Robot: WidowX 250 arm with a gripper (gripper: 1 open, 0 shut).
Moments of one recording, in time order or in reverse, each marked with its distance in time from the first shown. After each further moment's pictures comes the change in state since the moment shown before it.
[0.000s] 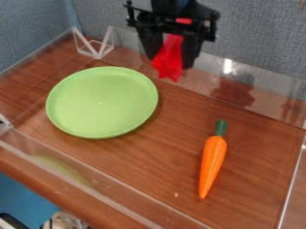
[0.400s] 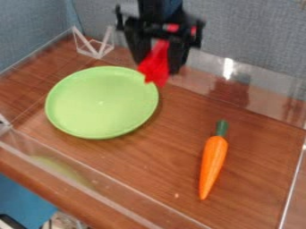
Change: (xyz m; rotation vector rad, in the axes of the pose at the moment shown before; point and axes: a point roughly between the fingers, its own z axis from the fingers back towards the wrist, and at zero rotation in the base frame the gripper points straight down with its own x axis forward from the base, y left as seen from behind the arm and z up) arm -0.002 0.017 0.007 0.017 0.040 -0.039
